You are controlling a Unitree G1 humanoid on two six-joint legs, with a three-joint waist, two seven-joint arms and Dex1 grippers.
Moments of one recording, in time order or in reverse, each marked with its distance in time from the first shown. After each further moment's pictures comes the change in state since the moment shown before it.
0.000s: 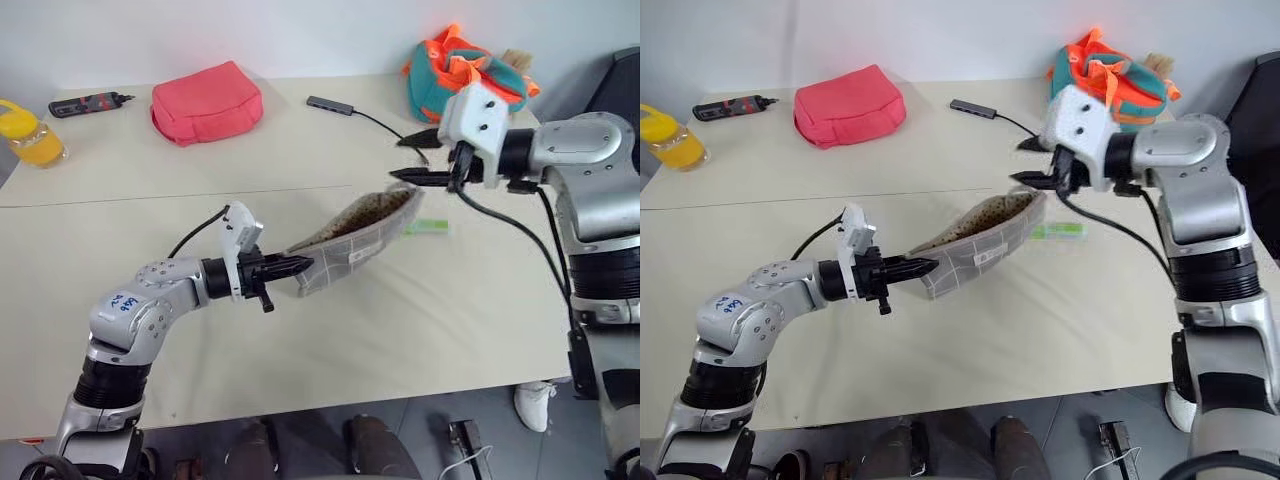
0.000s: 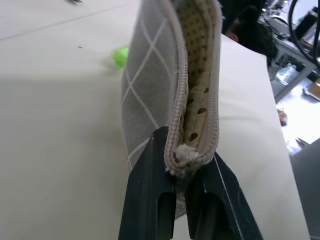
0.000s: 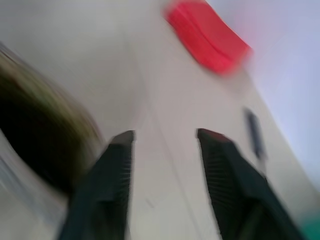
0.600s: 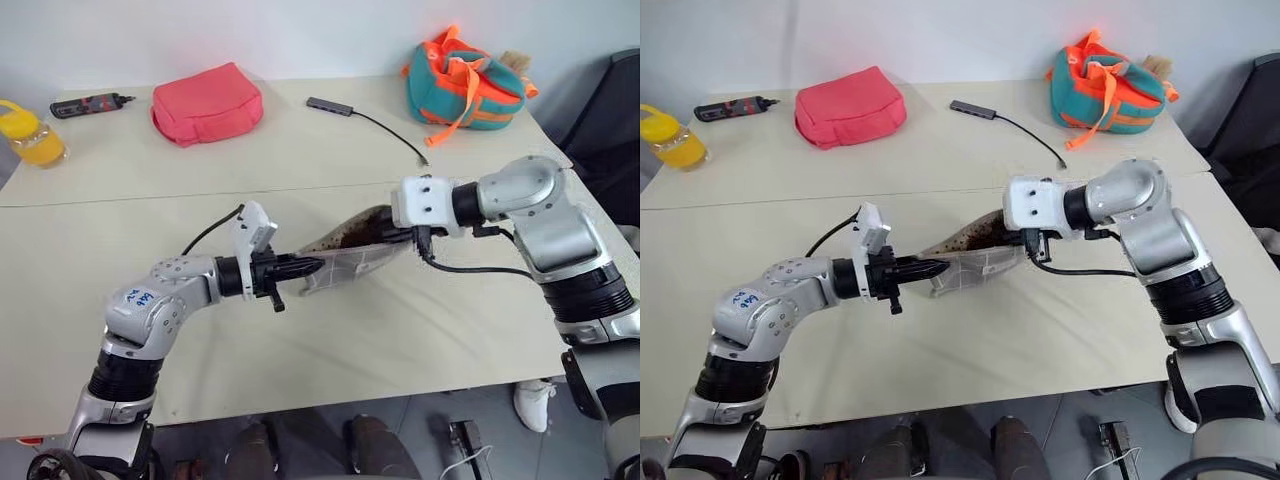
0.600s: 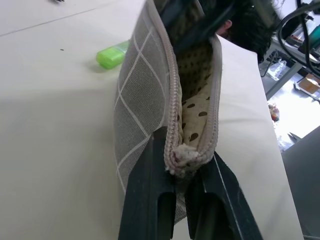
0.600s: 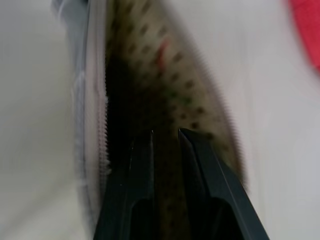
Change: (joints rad) left arm -0.037 -0.043 -0.038 0.027 0.026 0.004 0.000; right arm 0.089 -0.053 0.224 0.022 -0.177 -0.177 0.116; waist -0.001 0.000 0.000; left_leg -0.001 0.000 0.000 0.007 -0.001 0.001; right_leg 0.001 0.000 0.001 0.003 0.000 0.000
